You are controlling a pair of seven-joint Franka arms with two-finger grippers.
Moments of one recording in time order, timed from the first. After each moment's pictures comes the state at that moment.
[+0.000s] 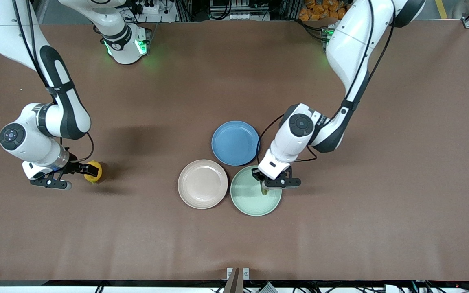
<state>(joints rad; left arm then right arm) -0.48 0.75 -0.13 -1.59 0.03 2.68 -0.67 0.01 0.45 -0.10 -1.98 0.05 2.48 0.03</state>
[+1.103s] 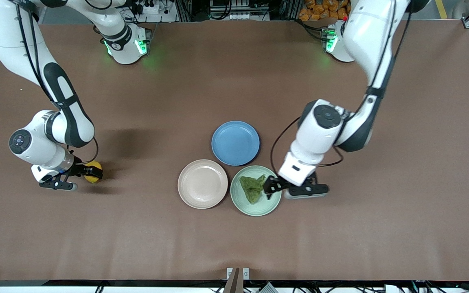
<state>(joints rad) -0.47 0.62 -0.02 -1.53 0.03 2.61 -0.67 -0.02 0.56 -0.10 -1.99 0.17 2.59 -0.14</state>
